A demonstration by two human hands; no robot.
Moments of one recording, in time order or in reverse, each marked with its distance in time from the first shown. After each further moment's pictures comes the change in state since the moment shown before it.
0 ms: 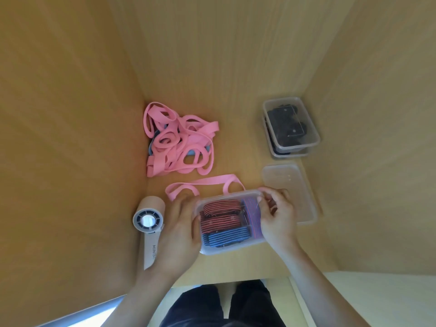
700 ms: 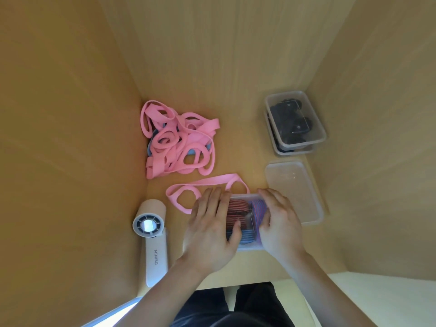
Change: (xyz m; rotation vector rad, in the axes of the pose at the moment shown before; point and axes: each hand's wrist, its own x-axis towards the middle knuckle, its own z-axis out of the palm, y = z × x) left_hand 0.019 0.024 0.038 0.392 -0.135 0.218; right_hand -0.010 -0.014 -0.003 -0.397 -0.108 -0.100
